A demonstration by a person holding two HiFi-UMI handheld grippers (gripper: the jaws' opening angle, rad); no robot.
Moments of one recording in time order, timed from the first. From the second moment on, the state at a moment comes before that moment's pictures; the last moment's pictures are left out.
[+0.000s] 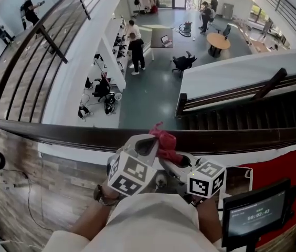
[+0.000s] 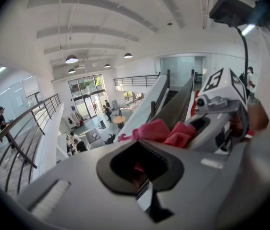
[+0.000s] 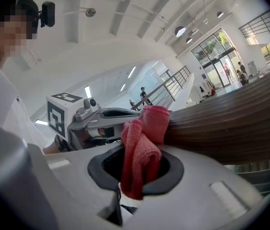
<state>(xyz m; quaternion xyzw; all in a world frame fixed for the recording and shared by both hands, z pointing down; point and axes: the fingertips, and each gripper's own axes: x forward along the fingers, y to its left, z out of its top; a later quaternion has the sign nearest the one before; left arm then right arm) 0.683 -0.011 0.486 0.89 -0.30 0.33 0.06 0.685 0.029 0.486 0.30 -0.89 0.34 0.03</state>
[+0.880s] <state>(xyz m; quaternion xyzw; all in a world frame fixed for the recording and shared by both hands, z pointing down) 0.669 -0.006 0.482 0.90 -0.30 0.32 0.09 0.668 0.033 0.483 0.29 -0.88 0.37 0.04</state>
